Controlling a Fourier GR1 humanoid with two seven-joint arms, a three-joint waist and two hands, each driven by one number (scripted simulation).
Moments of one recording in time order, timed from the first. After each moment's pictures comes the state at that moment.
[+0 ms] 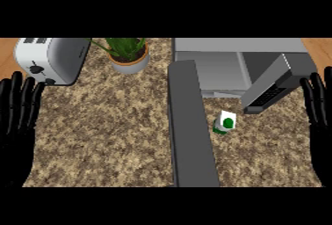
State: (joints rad) left arm 0.03 0.12 0.01 -2.10 -0.01 0.02 -0.02; right arm -0.01 -0.09 -0.03 -2.10 0.02 -0.01 -0.01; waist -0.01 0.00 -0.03
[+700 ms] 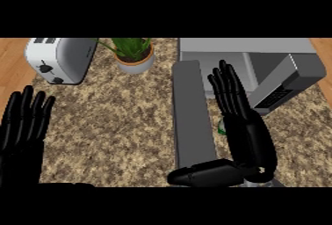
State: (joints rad) left arm 0.12 0.06 0.00 -2.12 0.10 0.00 0.03; right arm -0.20 0.00 0.37 -1.93 -0.01 -0.24 0.08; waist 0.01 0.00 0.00
